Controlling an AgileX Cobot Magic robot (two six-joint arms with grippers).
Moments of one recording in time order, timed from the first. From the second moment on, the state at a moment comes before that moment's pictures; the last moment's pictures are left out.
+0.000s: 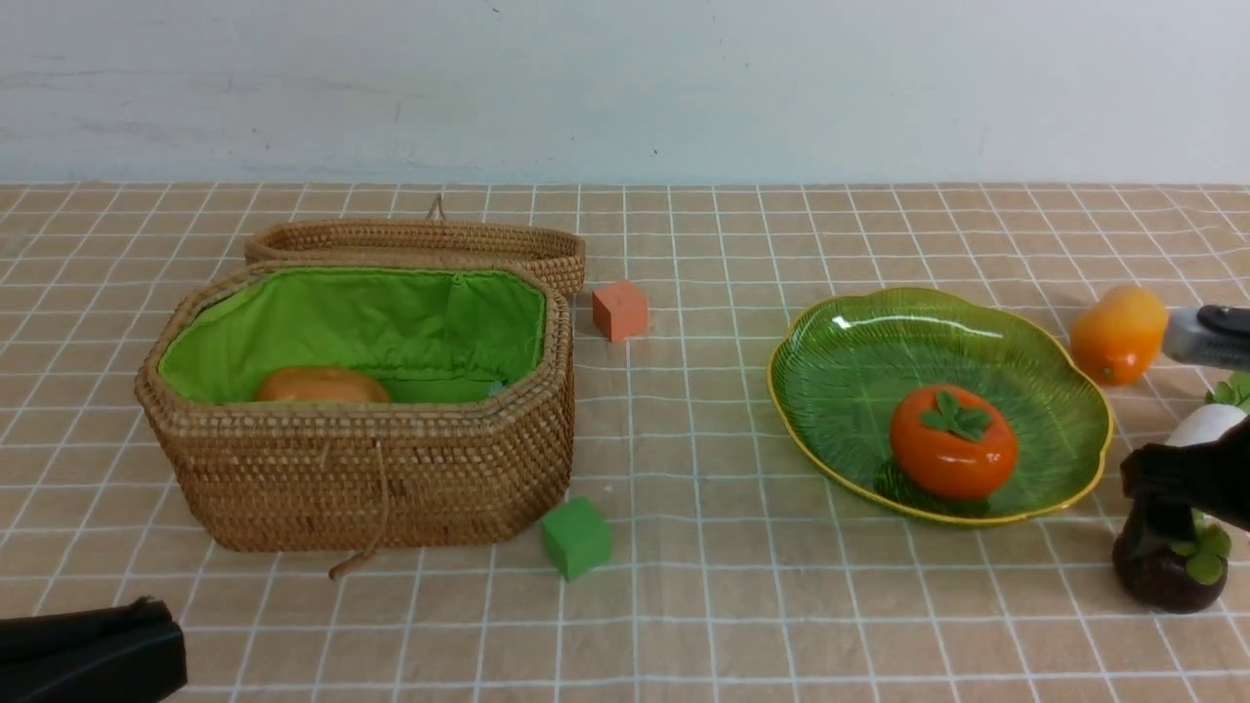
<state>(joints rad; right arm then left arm) -0.06 1.57 -0.97 0.05 0.73 0.11 -0.89 0.36 -0.62 0.06 0.52 -0.11</state>
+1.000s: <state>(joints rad) -0.06 1.58 -1.10 0.41 0.50 -0.13 -0.89 0.36 -0.62 0.06 0.31 -0.10</state>
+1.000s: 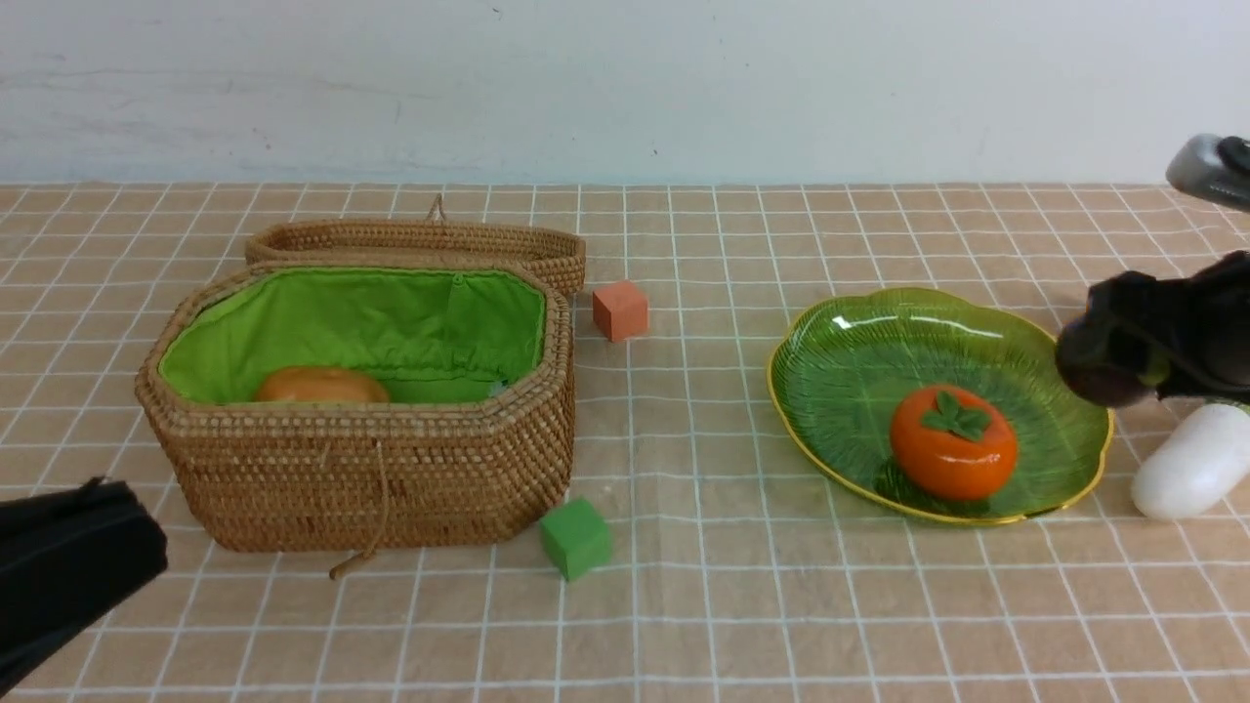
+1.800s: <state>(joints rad) -0.16 1.66 -1.32 0.18 0.79 0.10 -0.89 0.41 -0.62 0.08 0.44 -0.12</state>
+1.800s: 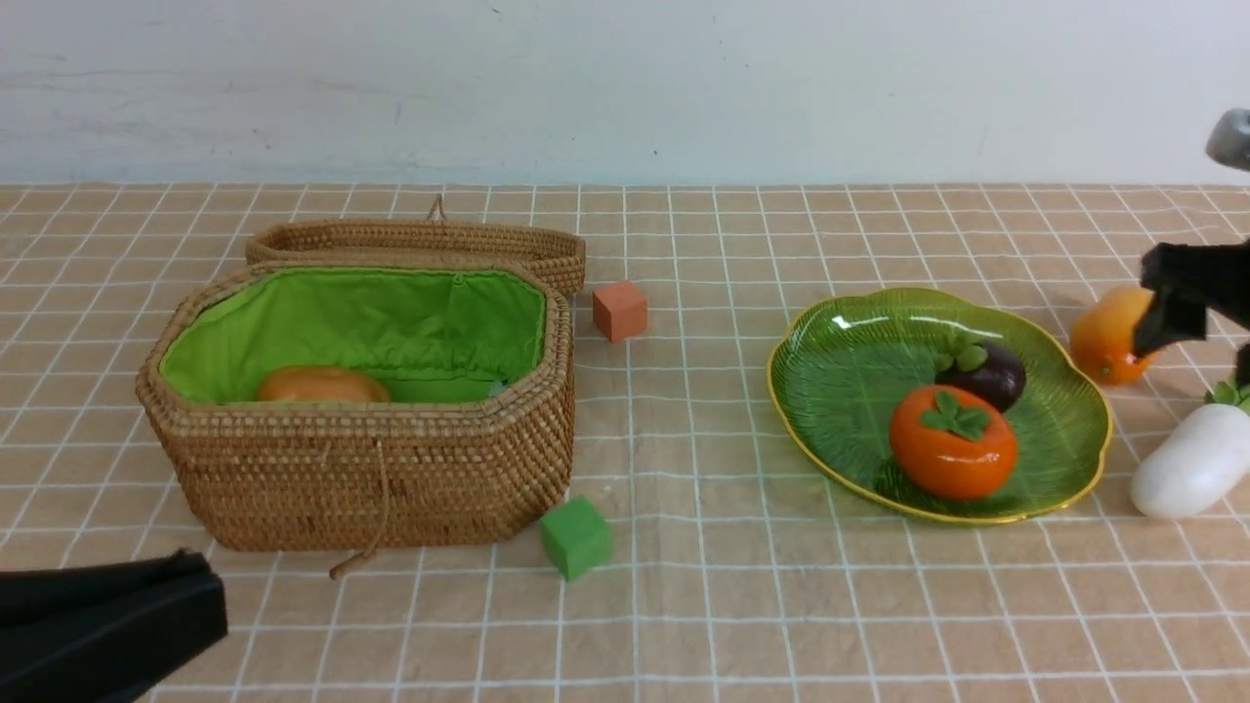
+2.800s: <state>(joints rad) -0.01 1.62 -1.46 0.28 0.93 -0.06 -0.89 0.42 -0.62 0.35 0.61 -0.52</state>
